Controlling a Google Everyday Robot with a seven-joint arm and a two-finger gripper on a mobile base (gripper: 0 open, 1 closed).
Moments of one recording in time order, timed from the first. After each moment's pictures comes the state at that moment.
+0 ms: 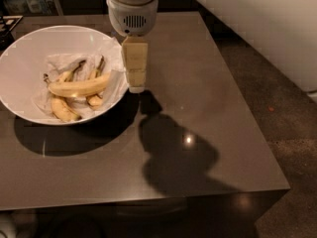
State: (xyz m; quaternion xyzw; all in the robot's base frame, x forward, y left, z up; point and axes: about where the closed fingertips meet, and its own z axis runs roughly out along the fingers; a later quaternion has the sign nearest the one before) arm 0.552 0.041 0.971 -0.74 0.65 -0.08 0.14
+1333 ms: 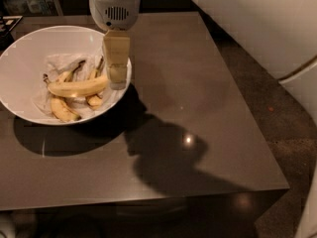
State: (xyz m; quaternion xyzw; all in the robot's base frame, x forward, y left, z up) arm 0.546 0.083 0.978 -0.77 0.63 -0.02 0.15
